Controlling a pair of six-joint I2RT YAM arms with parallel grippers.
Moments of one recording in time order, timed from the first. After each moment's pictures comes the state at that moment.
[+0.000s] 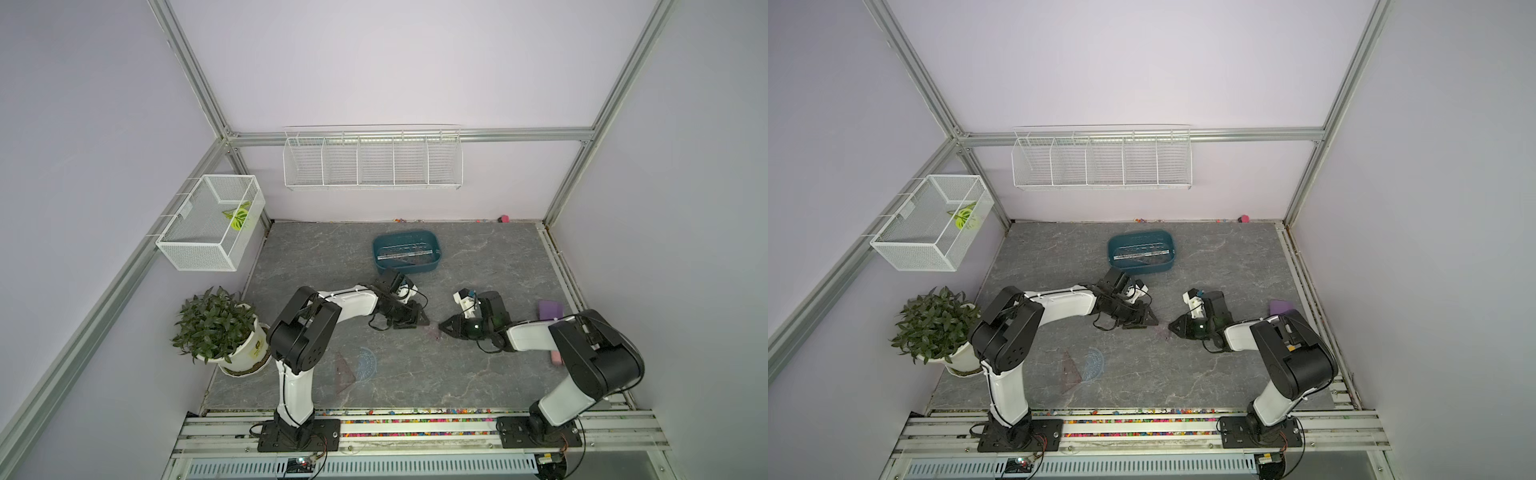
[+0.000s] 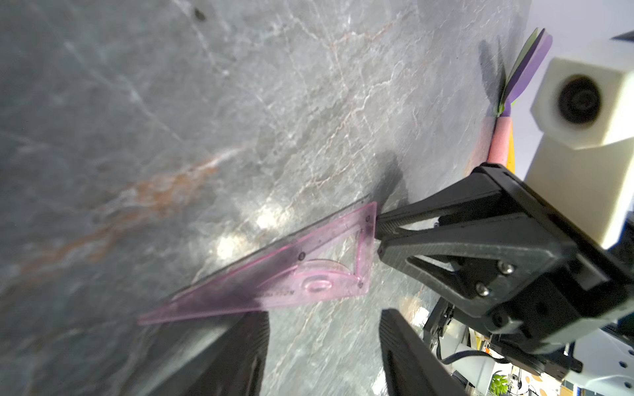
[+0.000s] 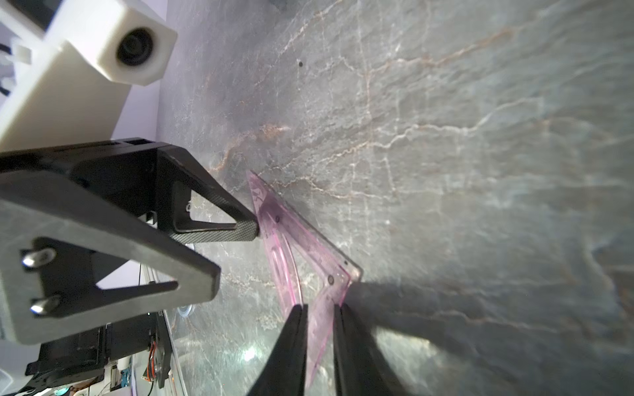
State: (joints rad) left arm -0.67 1.94 1.13 -0.28 0.66 -0.54; right arm 0.38 1.65 0.51 0.32 -0.63 0.56
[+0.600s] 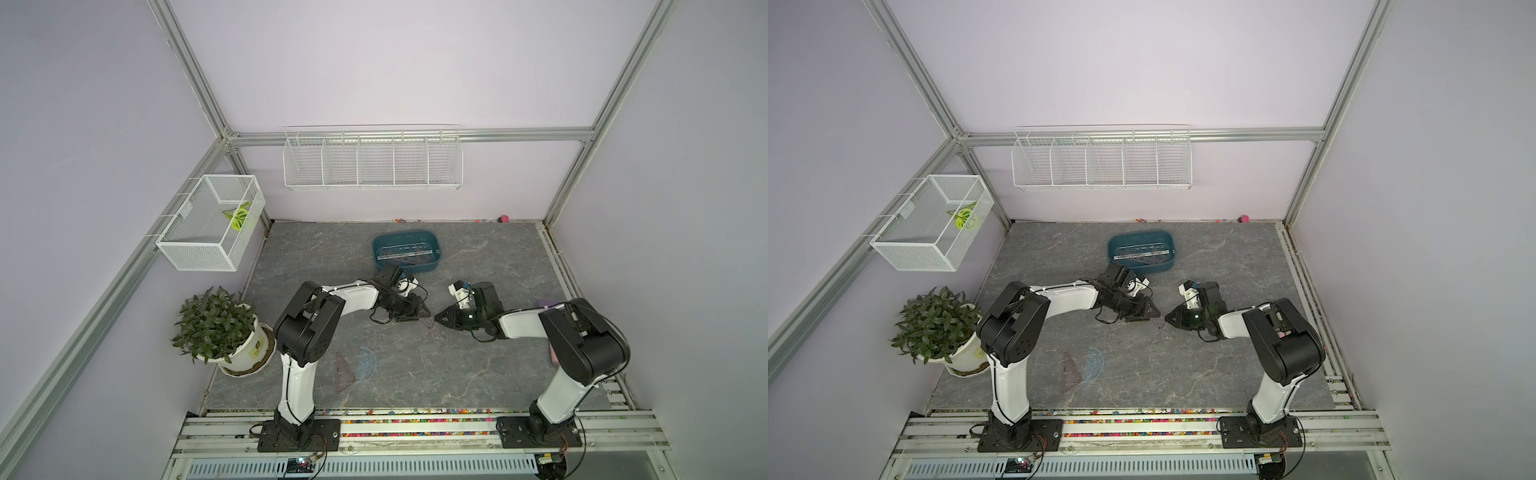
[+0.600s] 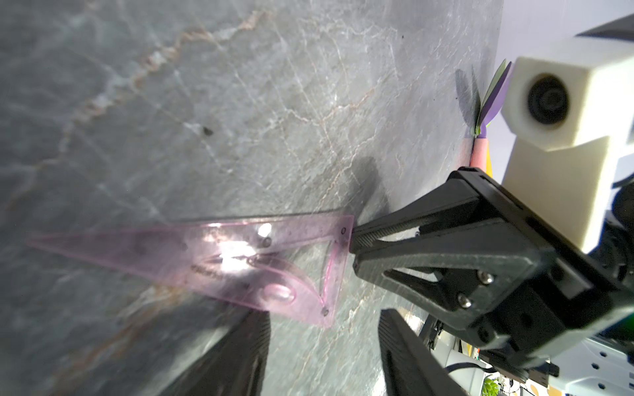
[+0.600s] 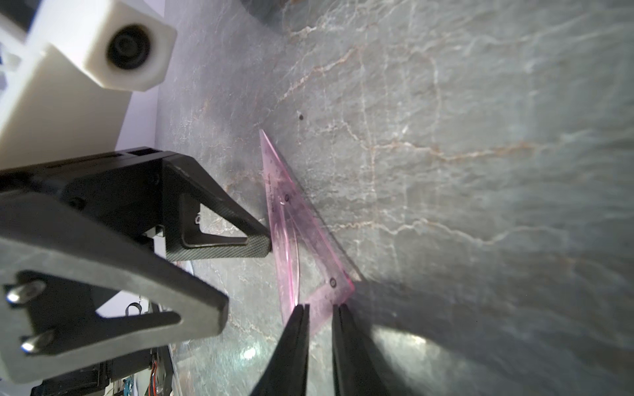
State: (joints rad) left arm -0.63 2.00 1.19 -0.24 0.69 -0.53; right arm 0.37 1.74 0.64 0.26 -0.63 0.55
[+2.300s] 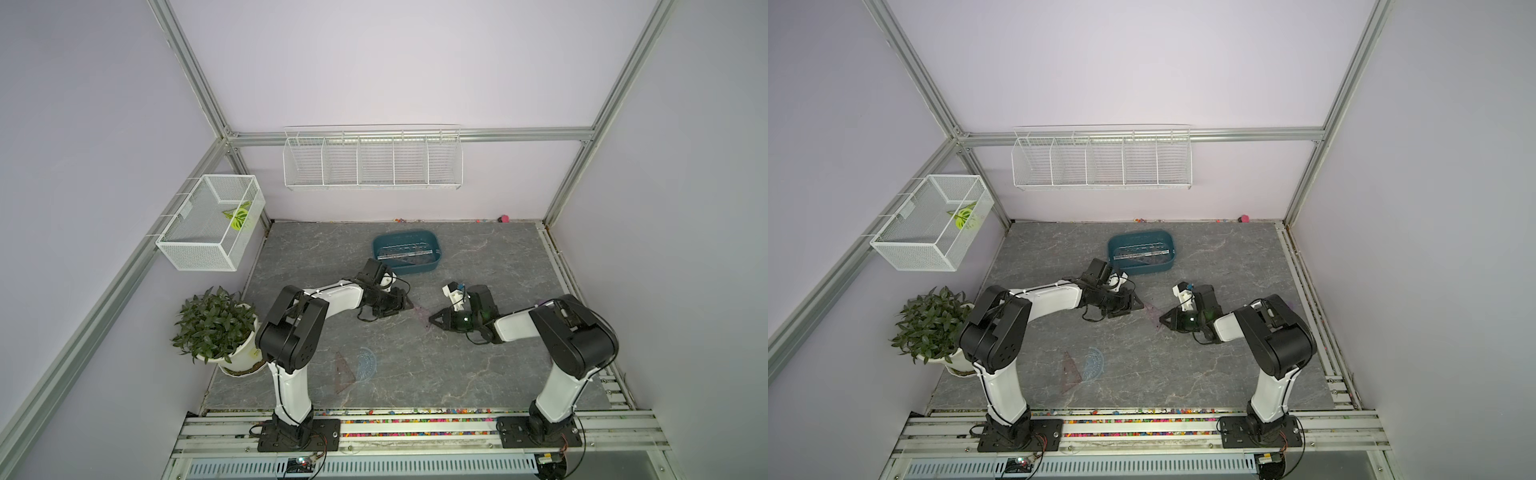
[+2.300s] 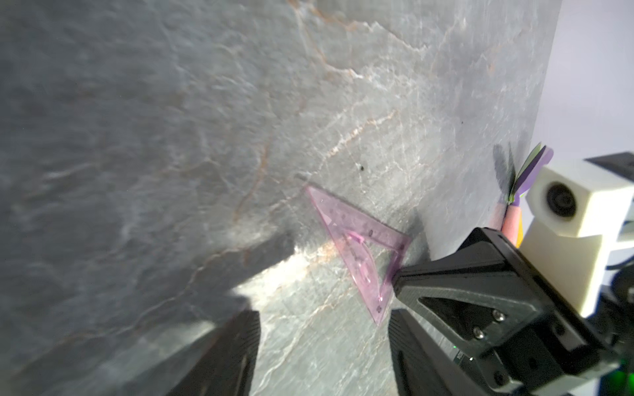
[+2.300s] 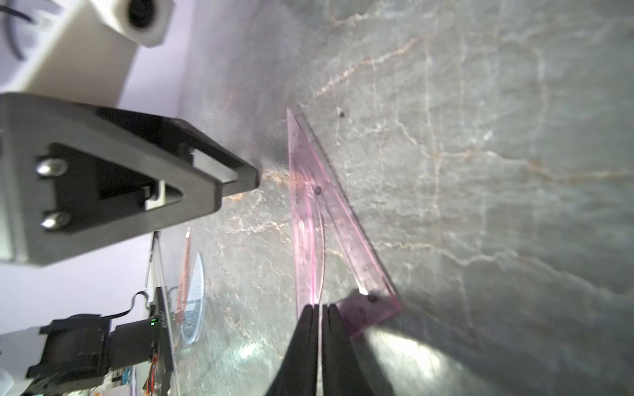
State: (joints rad) left arm -0.54 1.90 1.11 -0.26 0.54 -0.60; right arm 0.40 1.82 0.58 0.51 -0.67 0.57
